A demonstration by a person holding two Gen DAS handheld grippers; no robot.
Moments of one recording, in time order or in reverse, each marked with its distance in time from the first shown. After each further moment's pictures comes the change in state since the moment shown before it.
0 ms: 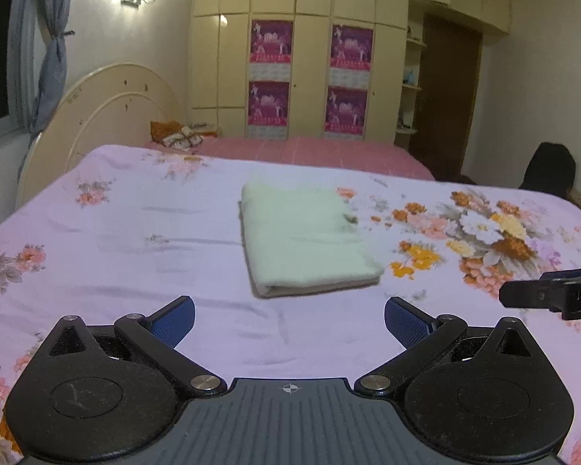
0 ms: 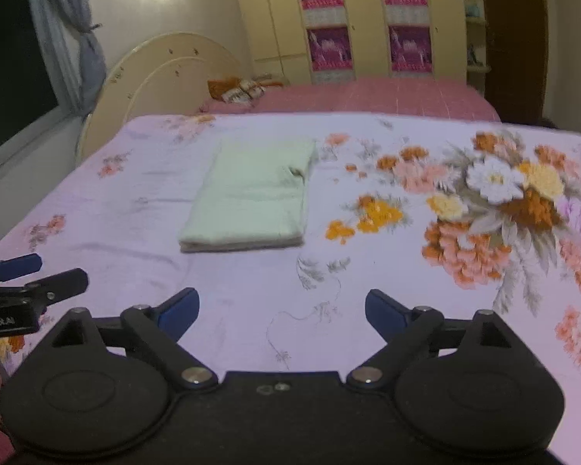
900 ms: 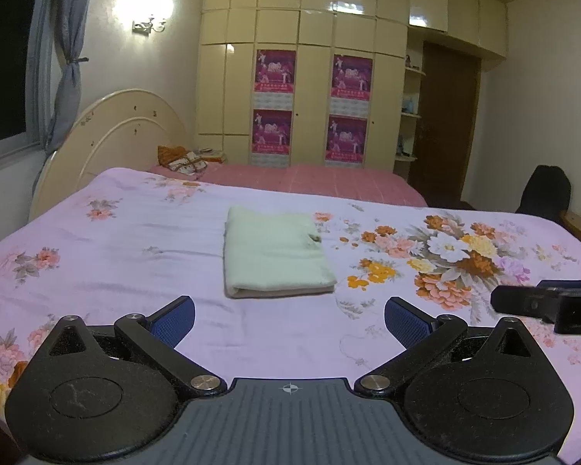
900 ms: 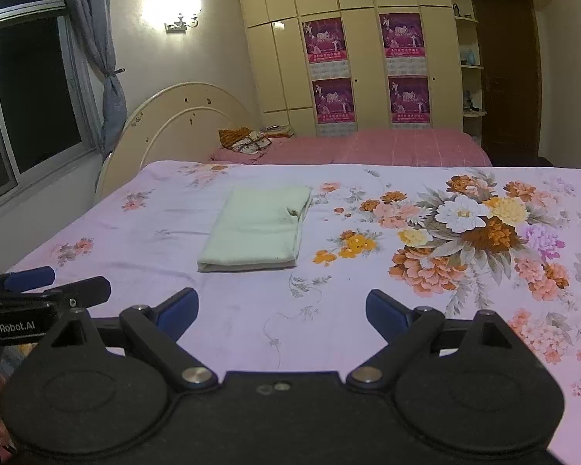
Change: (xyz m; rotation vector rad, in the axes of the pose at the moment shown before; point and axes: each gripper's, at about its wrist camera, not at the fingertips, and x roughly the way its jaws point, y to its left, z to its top) left arm -0.093 -0.066 -0.021 -0.029 -0.086 0.026; right arm -0.099 -0.015 -0.036 -0.011 -0.158 0.017
